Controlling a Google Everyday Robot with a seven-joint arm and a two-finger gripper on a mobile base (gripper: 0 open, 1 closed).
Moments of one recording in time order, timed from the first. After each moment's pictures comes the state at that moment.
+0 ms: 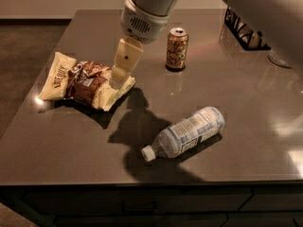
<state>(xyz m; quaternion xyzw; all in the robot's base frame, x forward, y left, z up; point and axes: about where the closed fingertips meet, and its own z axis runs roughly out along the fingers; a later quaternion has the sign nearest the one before) 0.546 0.030 0.961 -0.59 0.78 0.09 0.20</state>
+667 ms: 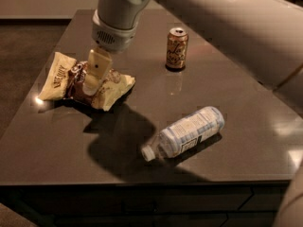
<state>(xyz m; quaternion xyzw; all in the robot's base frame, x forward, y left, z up) 0.568 0.090 0.926 -0.57 0.80 0.09 0.18</state>
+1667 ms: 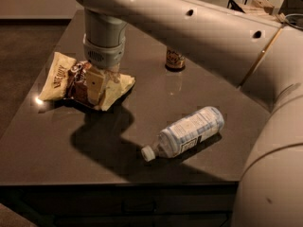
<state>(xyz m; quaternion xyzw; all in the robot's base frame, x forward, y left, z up) 0.575 0.105 0.874 -0.57 0.81 0.04 0.12</state>
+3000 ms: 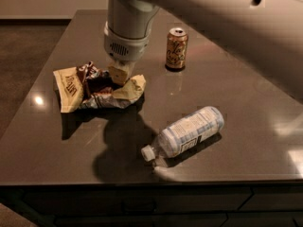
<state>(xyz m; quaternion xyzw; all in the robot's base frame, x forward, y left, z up) 0.536 0.053 0.916 -0.58 0.80 0.04 0.15</state>
